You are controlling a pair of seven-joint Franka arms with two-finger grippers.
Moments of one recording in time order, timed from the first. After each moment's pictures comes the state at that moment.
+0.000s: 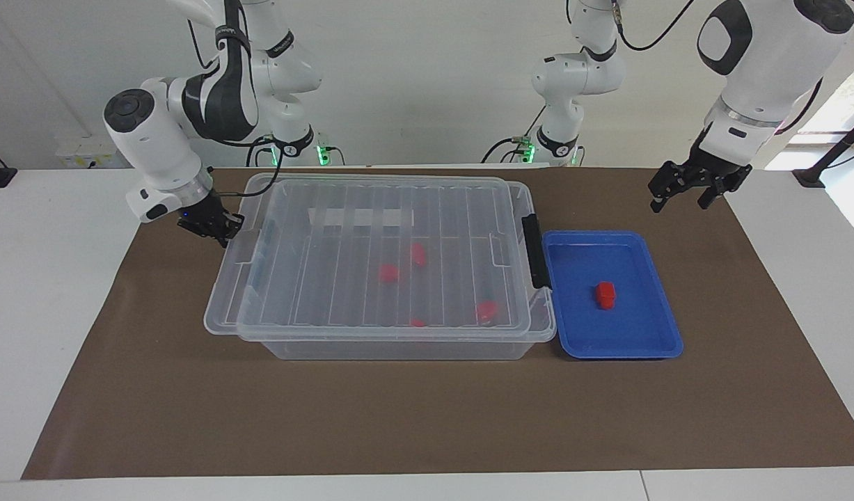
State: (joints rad) left arm 0.01 -0.04 -0.05 -1.70 -0.02 1.70 -0.06; right arm 0.01 -0.06 -0.08 -2.10 0.01 1.98 0.05
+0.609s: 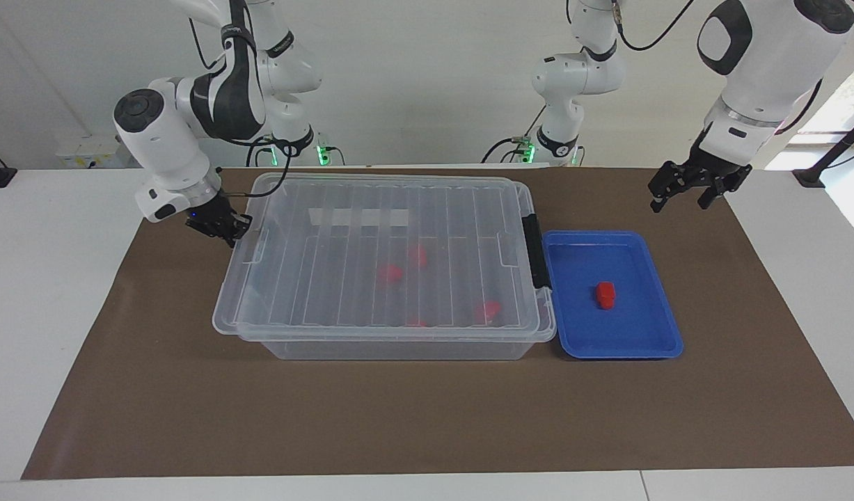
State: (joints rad) left arm 0.01 -0.04 -0.05 -1.70 -0.02 1.70 -0.06; right arm 0.02 -0.06 -0.05 -2.10 0.03 1.99 0.09
